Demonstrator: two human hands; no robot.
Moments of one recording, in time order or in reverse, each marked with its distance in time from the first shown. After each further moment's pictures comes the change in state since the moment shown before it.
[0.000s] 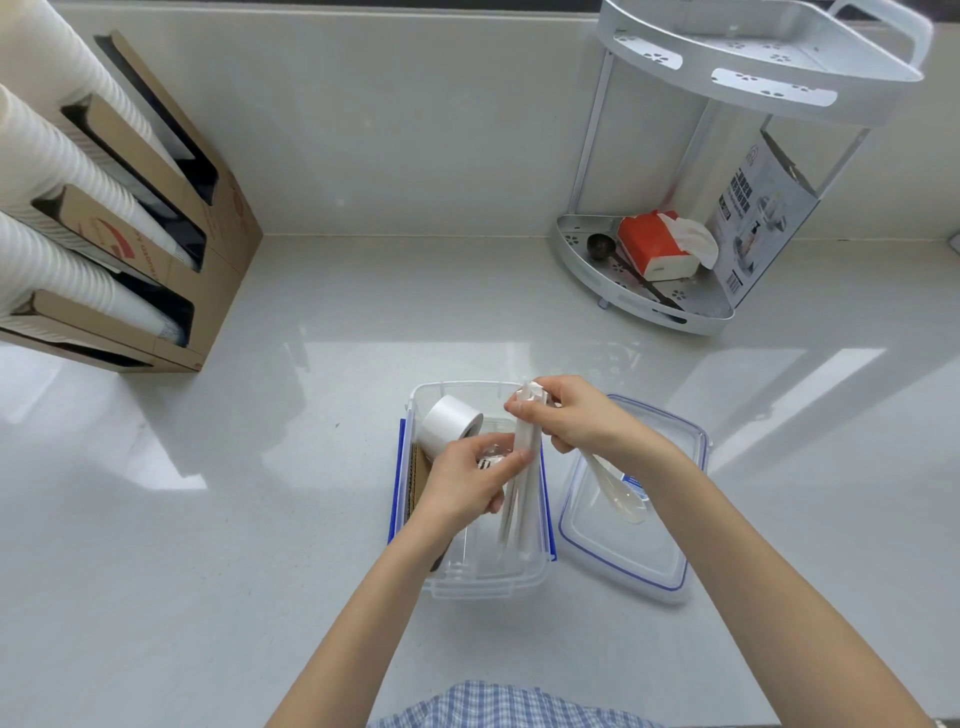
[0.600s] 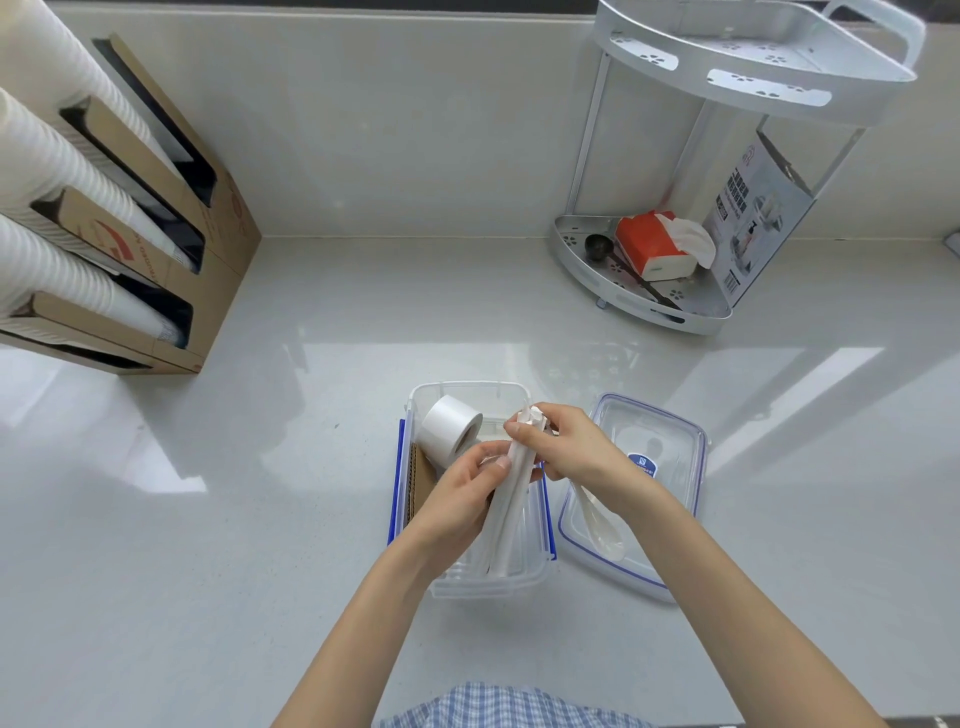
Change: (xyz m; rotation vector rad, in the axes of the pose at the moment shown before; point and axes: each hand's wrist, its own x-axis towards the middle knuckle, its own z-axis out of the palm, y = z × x) left_hand -0.004 -0.020 0.002 -0.472 -0.222 -0.042; right_hand -0.018 0.010 0.021 0.221 0.065 0.061
